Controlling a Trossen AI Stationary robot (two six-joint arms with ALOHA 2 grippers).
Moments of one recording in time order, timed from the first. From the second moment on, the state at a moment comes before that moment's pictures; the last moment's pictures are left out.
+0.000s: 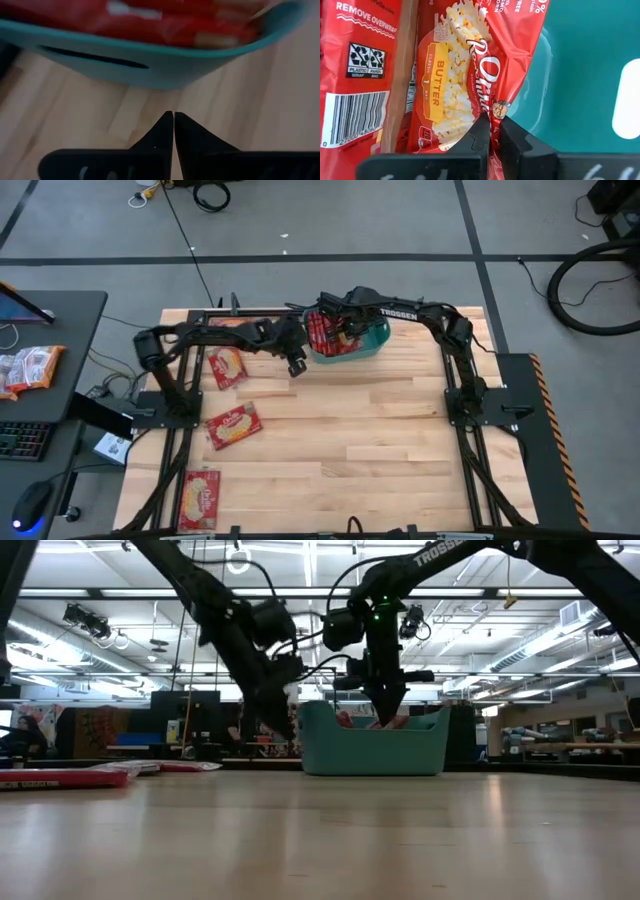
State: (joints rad) left arm 0.44 1.75 1.04 -0.21 0.03 0.06; right arm -0.47 2.08 1.81 -1.20 0.26 0.80
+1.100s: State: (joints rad) left arm 0.46 1.91 1.04 0.02 0.02 0.37; right arm -0.44 2.09 1.77 -0.90 0.00 0.62
